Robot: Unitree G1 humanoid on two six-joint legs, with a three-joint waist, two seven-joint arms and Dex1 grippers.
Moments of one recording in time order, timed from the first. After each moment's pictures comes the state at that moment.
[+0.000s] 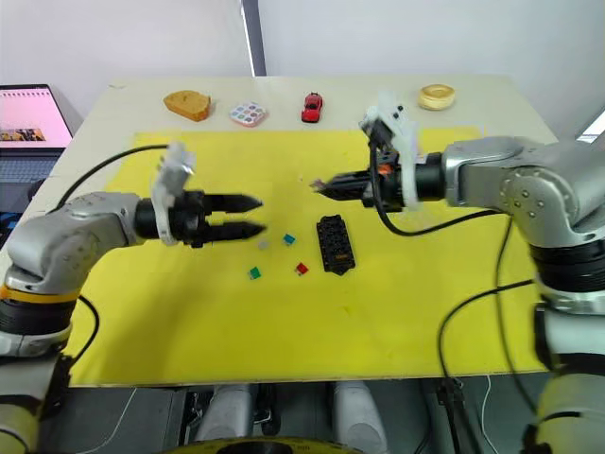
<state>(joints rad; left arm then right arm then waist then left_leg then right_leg) -0.55 0.75 -0.12 -0.19 -0.67 0.74 -1.06 -0.94 -1.03 0.27 -0.22 0.82 1.02 0.89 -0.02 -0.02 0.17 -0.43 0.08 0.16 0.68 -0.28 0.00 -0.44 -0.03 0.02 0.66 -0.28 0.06</state>
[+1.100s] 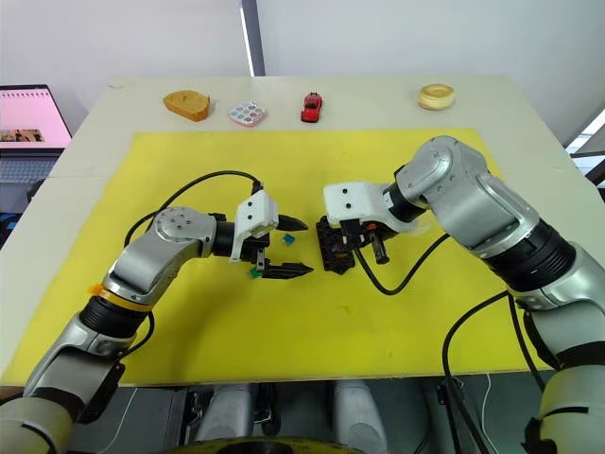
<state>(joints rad) -0.62 0.49 -0.34 -0.08 -0.28 0.50 -1.04 -0.99 -0.93 0.61 -0.19 0.08 0.69 1.45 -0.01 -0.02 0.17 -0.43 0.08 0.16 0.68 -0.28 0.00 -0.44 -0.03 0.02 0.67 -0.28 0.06</state>
